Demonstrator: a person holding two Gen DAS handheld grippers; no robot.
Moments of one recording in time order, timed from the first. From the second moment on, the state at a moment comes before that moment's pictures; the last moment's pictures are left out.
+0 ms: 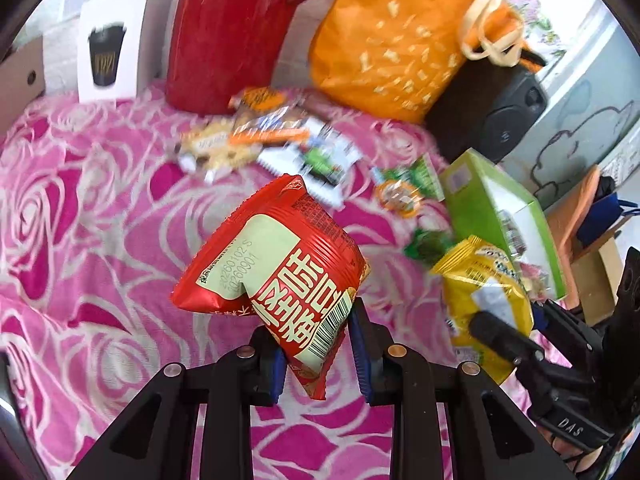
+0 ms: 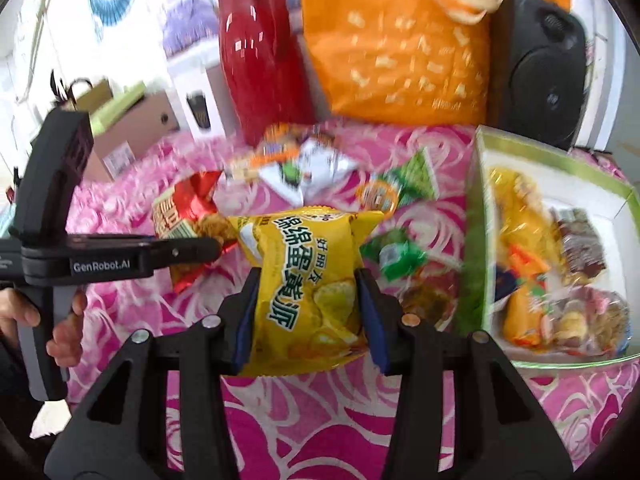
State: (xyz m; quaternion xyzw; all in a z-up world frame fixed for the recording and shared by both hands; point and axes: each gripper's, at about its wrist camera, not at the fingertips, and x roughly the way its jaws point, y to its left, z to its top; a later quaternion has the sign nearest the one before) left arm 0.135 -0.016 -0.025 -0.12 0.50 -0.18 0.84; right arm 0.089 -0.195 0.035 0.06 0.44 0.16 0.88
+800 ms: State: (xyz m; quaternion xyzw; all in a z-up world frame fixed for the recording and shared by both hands) left arm 0.161 -0.236 0.060 -0.01 0.45 -0.38 0.81; right arm 0.053 -0.424 0.080 0.11 0.36 -0.10 0.92
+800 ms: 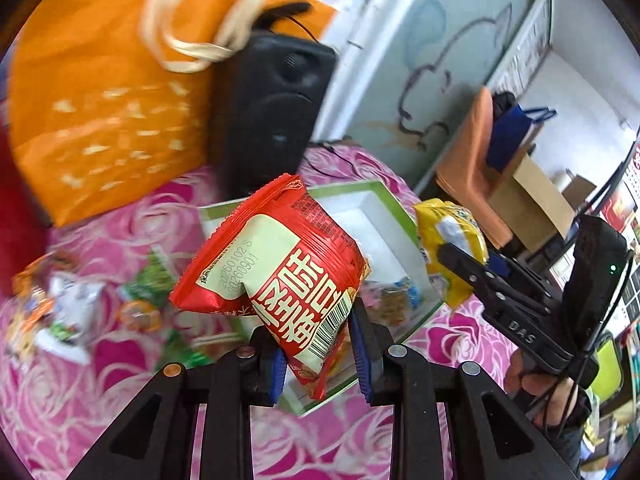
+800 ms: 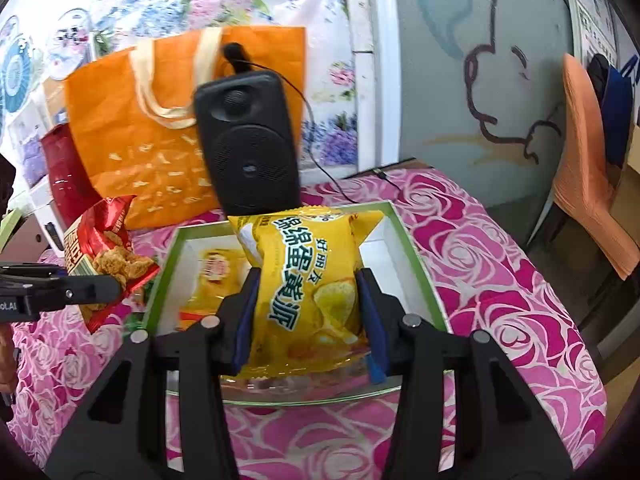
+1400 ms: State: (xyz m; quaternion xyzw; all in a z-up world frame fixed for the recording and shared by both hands) left arm 0.185 -0.288 0.009 0.04 0.47 -0.34 0.81; right arm 0.084 -0.441 0.019 0.04 0.40 -0.12 0.91
